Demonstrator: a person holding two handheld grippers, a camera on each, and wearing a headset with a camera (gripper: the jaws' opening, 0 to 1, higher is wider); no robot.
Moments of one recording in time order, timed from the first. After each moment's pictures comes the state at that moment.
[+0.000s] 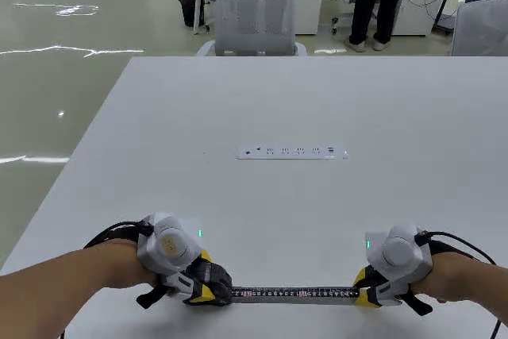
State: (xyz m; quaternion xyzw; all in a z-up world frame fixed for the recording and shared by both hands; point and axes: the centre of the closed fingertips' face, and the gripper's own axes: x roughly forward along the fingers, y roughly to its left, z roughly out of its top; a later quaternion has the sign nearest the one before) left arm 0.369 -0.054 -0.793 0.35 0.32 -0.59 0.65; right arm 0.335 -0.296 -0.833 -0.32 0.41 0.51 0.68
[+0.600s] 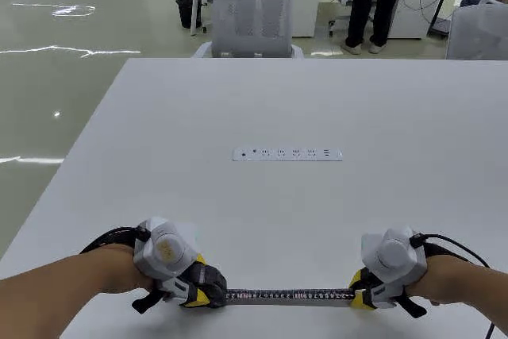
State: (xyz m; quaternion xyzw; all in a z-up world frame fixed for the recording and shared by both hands) left arm 0.368 -0.053 -0.800 0.36 0.32 -0.59 0.65; right arm 0.335 -0.294 -0.833 -0.31 0.42 0.50 0.69
